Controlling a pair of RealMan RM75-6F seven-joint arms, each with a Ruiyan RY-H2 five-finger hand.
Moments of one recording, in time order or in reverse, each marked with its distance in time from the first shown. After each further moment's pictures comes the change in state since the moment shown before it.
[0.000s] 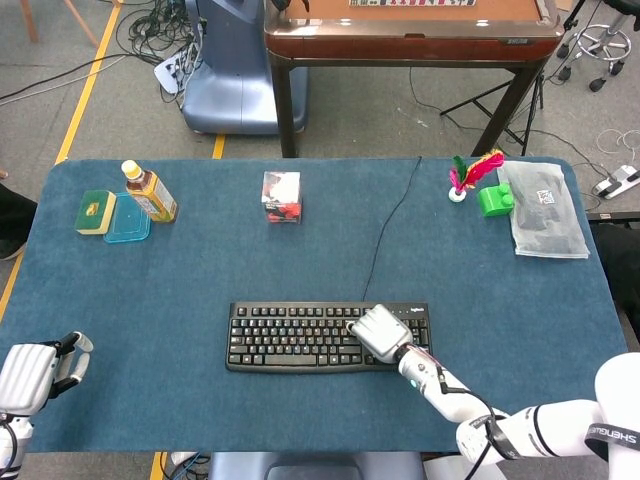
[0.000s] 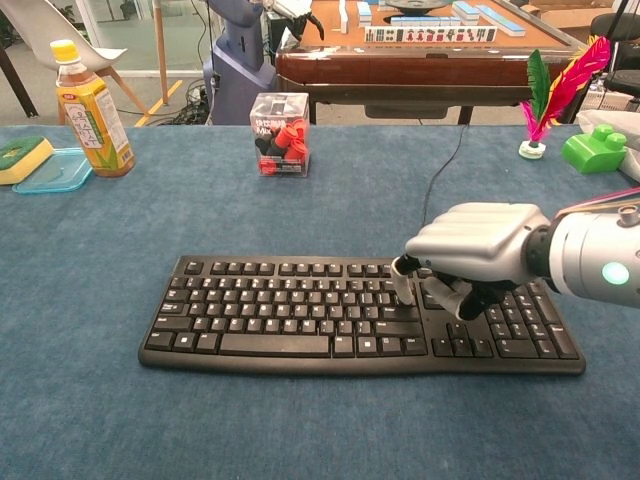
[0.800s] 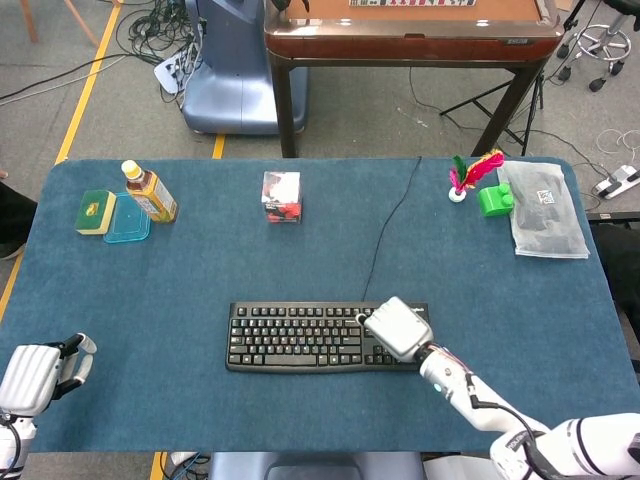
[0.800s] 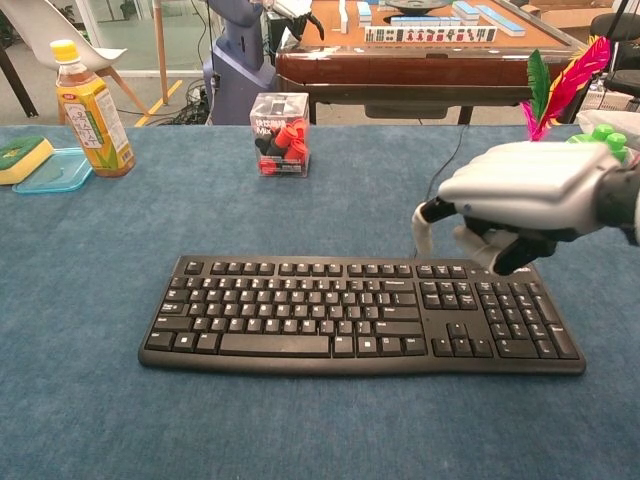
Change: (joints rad) left arm -0.003 -0.011 0.008 0.009 0.010 -0.007 0.006; right arm -0.066 0.203 -0.038 -0.167 -0.231 0.121 0.112
